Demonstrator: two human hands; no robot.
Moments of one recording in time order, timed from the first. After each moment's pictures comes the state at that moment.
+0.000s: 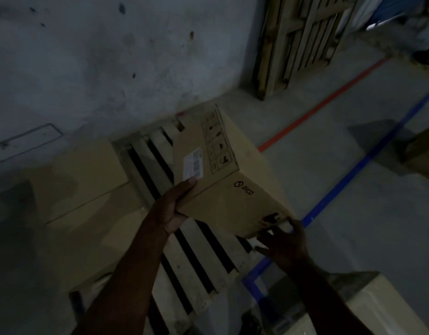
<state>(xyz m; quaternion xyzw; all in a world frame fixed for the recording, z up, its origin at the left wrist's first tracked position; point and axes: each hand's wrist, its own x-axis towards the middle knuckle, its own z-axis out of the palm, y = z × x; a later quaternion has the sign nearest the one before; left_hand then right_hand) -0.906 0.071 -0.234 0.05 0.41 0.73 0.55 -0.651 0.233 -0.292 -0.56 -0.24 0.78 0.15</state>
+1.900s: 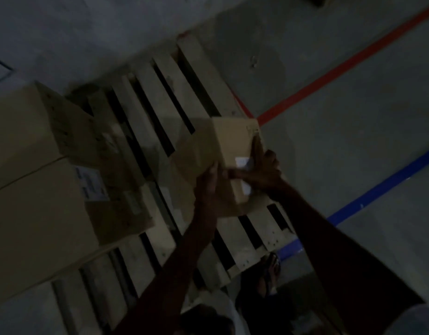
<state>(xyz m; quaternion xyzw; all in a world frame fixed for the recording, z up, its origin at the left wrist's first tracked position) -0.868 0.261 -0.498 -0.08 0.73 0.58 0.36 -0.839 0.421 -0.501 -0.41 -0.76 0.47 -0.18</state>
